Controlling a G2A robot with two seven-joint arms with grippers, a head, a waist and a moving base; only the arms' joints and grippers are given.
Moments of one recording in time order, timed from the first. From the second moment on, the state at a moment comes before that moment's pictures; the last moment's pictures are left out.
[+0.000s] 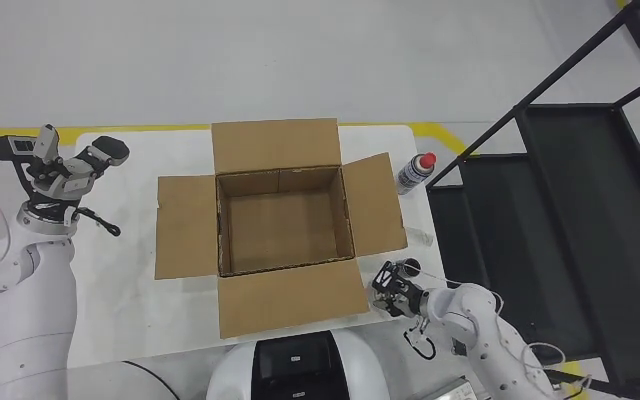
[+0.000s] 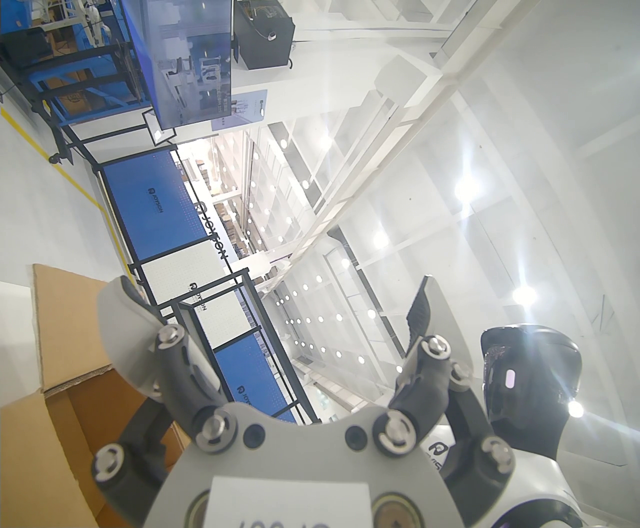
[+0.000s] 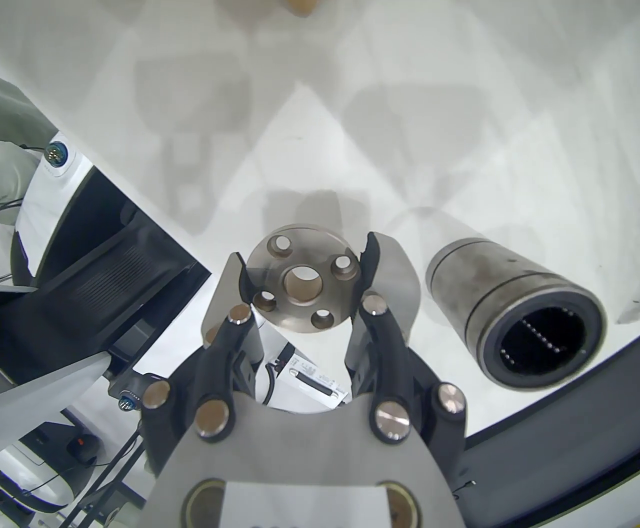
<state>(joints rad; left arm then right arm) 1.15 -1.11 -1.70 -1.29 -0.78 -0.48 -1.01 -1.74 -1.12 1.44 -1.68 -1.29 -0.61 0.65</state>
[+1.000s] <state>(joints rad) 1.15 -1.11 -1.70 -1.29 -0.78 -0.48 -1.01 -1.79 -1.08 1.50 -1.77 -1.19 -0.87 0.42</state>
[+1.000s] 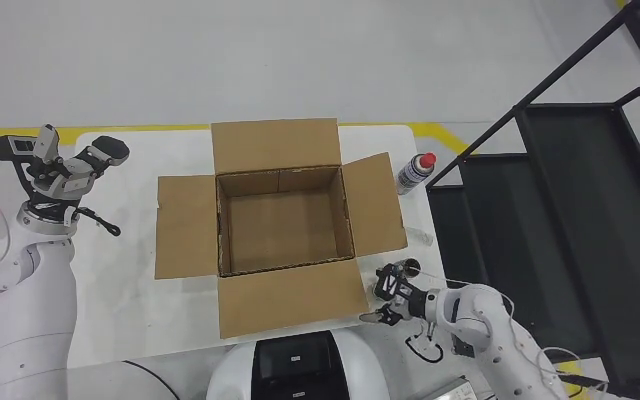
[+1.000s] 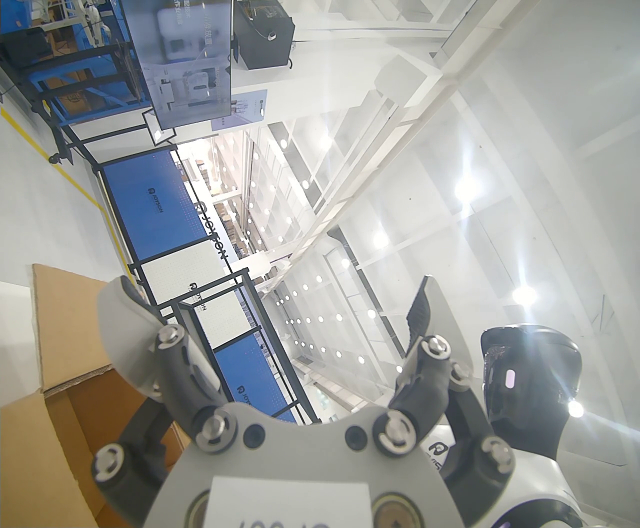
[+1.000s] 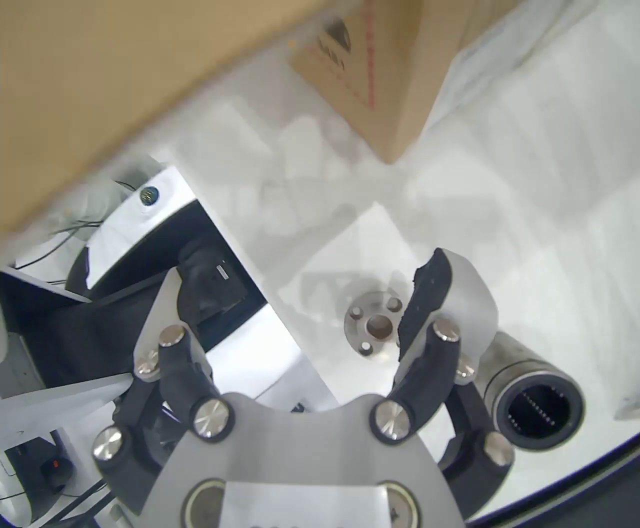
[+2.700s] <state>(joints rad) 1.15 -1.11 -1.70 -1.29 -0.78 -0.48 -1.01 -1.70 -1.04 1.47 -1.76 -1.08 -0.85 0.51</state>
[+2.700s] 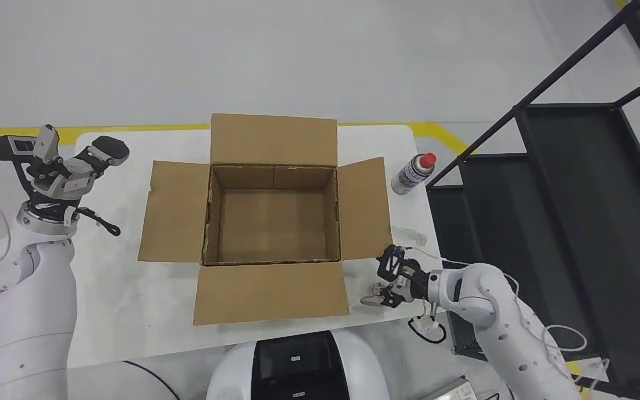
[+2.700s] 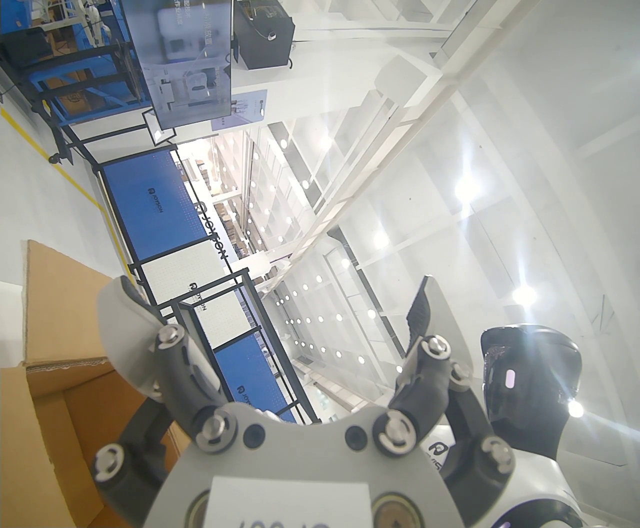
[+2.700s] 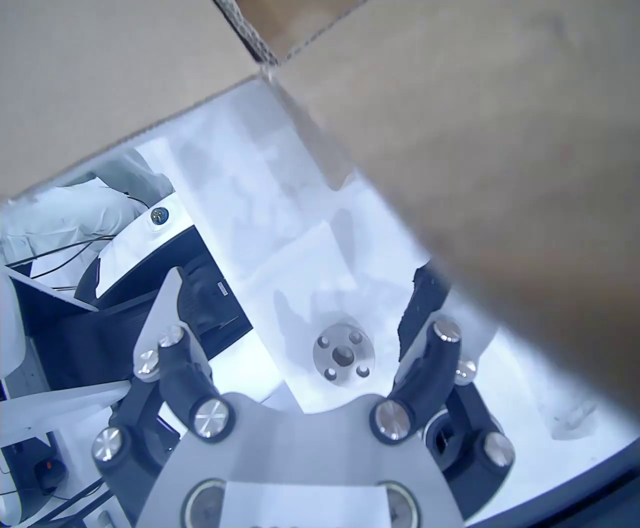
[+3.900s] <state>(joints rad) 1.15 -1.11 -1.70 -1.29 -0.78 -0.48 -1.01 -1.68 -1.04 1.29 -1.61 -1.51 -0.56 0.42</state>
